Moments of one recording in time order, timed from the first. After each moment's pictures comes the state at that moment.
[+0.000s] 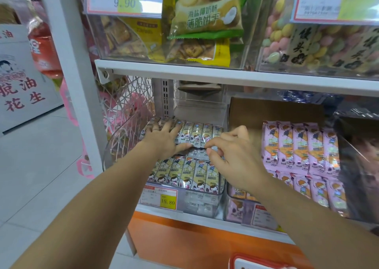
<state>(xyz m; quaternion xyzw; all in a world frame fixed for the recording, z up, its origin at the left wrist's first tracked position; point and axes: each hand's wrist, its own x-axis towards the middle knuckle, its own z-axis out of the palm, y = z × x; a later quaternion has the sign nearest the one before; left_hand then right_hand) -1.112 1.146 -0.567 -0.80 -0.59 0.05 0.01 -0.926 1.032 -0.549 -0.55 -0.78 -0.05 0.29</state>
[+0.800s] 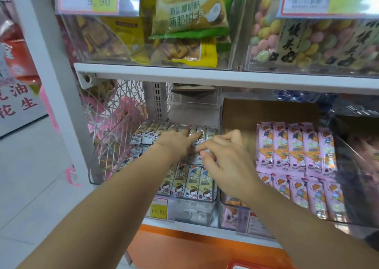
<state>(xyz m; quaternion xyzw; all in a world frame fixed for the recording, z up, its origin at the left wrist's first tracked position) -1.053 1.130 -0.542 -0.84 -0.52 0.13 0.04 -0.925 1.036 -0.558 -0.53 -0.77 -0.06 0.36</state>
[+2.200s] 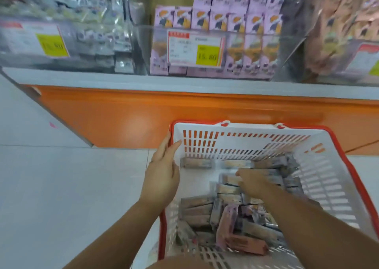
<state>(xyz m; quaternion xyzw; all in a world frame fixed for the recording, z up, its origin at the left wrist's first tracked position) -1.005 0.844 -0.788 -0.73 -0.54 -0.24 -0.34 -0.744 0.800 -0.862 -0.77 -0.53 0.32 -0.16</state>
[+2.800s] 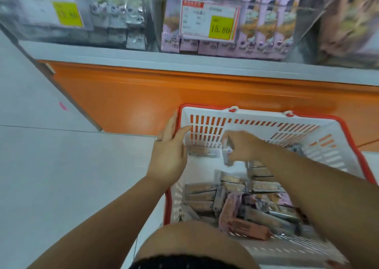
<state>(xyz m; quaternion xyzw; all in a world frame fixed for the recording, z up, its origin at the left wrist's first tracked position) -1.007 0.843 -0.791 -0.78 -0.53 -0.20 -0.27 -0.787 0.849 -0.784 -0.66 -0.66 0.35 -0.09</state>
